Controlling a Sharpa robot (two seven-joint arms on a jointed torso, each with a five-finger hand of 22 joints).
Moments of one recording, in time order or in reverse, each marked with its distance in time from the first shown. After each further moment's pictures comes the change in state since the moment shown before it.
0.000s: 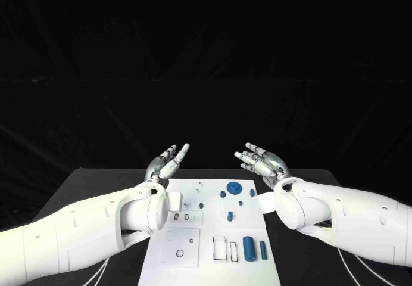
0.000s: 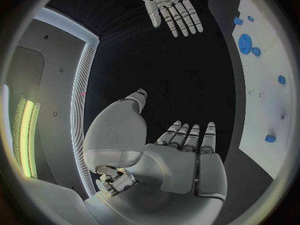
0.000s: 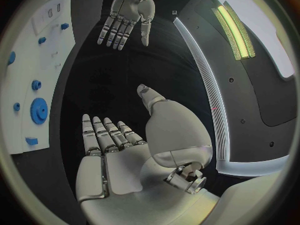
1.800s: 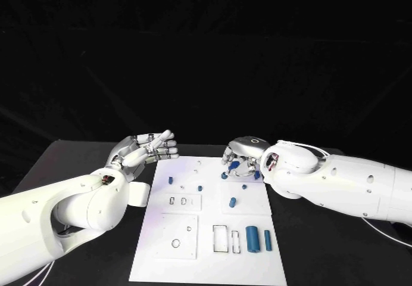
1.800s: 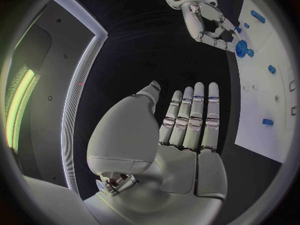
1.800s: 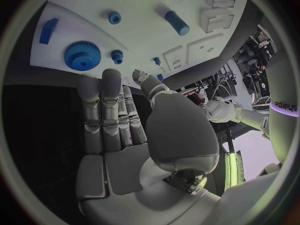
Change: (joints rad) left arm 0.126 -0.263 0.018 0.294 -0.061 0.163 -0.049; left_hand 0.269 0.010 -0.008 -0.036 0.006 0.759 0.071 0.151 0.054 0.911 0.072 0.155 0.060 0.926 -0.011 0.223 0.128 0.080 0.655 0.021 0.423 0.208; right arm 0.163 0.020 -0.014 -0.019 -1.523 0.253 -0.547; right_hand 0.119 -0.185 0.055 -0.060 0.111 0.904 0.004 0.067 0.080 0.920 -0.193 0.045 0.086 1.191 -0.268 0.700 0.596 0.069 0.977 -0.189 0.933 0.697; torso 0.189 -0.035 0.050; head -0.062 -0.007
